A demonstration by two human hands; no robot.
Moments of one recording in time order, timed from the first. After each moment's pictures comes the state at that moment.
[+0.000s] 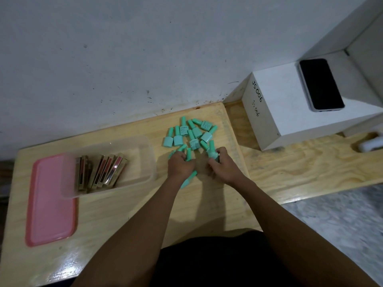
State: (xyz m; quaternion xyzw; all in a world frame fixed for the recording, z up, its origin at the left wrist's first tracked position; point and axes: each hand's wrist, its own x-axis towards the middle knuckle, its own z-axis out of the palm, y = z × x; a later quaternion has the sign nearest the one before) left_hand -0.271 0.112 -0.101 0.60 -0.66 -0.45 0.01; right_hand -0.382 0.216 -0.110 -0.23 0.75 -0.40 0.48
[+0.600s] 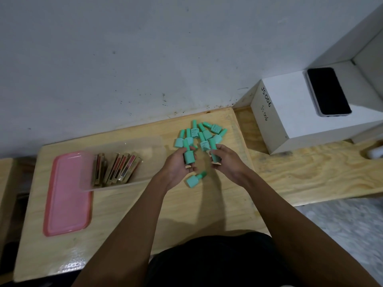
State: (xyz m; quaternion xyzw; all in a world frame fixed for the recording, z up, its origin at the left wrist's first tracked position) left_hand -0.234 0.095 -0.055 0.48 -0.36 -0.79 0.09; right_hand -0.371 0.194 -0.075 -0.07 0.59 -0.56 0.58
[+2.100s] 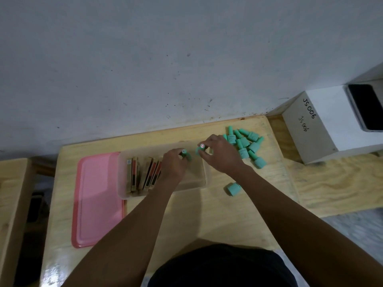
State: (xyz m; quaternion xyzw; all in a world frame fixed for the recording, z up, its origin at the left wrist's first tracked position) left_hand -0.132 -0.014 -0.078 0.52 -0.75 -0.39 0.12; right_hand -0.273 0.065 -0.059 -0.52 0.80 -0.22 0.19
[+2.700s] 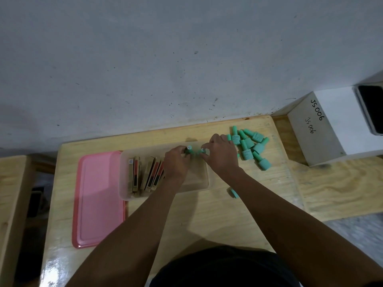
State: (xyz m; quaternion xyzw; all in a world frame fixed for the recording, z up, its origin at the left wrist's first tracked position) left_hand -0.137 -0.024 -0.099 0.54 -0.73 -0.39 0.13; right_hand -0.262 0.047 -0.078 -0.51 0.85 -0.08 0.11
